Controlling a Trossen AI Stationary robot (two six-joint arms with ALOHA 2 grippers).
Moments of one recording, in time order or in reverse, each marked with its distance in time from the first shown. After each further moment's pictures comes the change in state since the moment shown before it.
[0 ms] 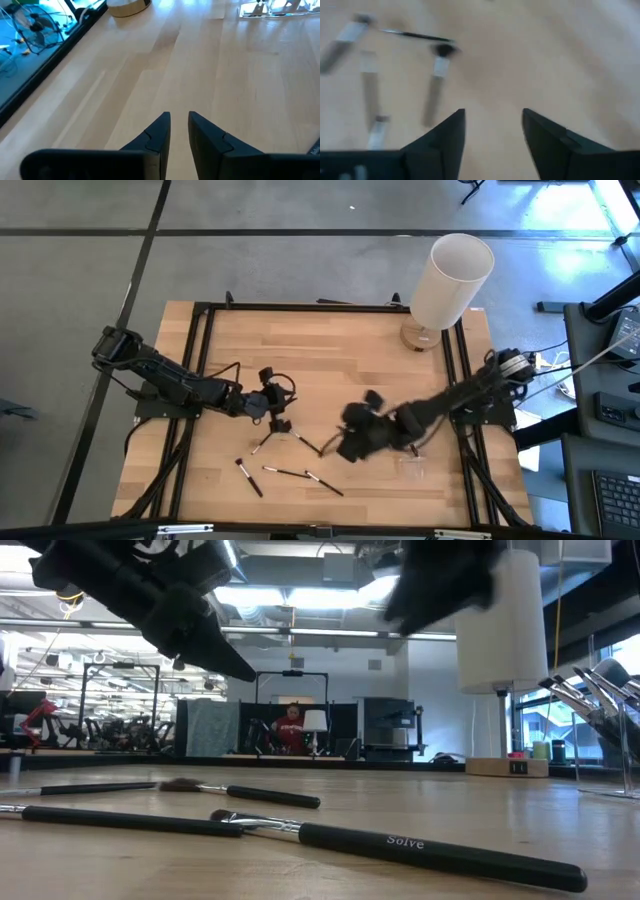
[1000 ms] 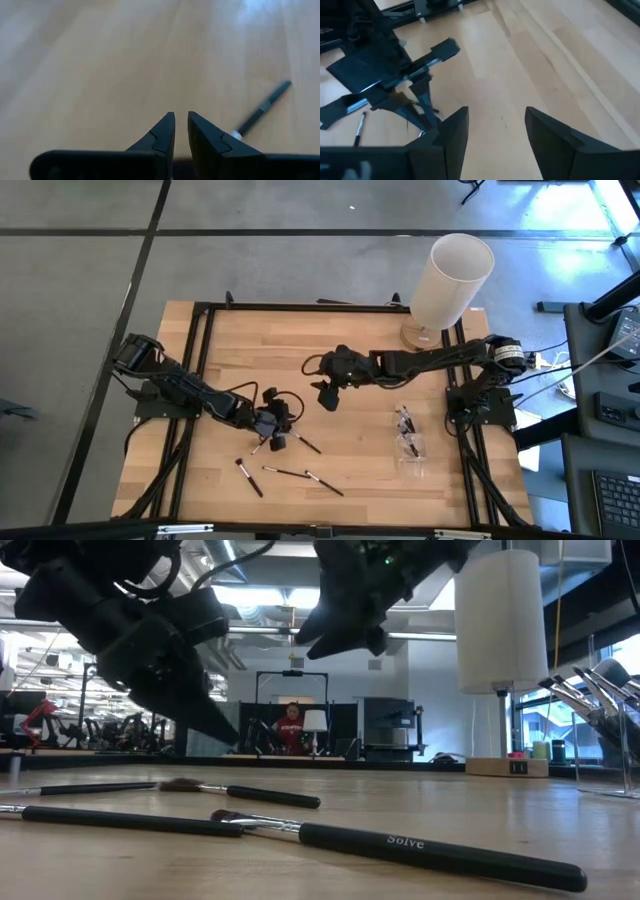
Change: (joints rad) left arm -0.075 0.212 0.000 0.052 0.138 -0.274; right arm -0.453 0.003 -0.075 0.465 -0.439 -0.483
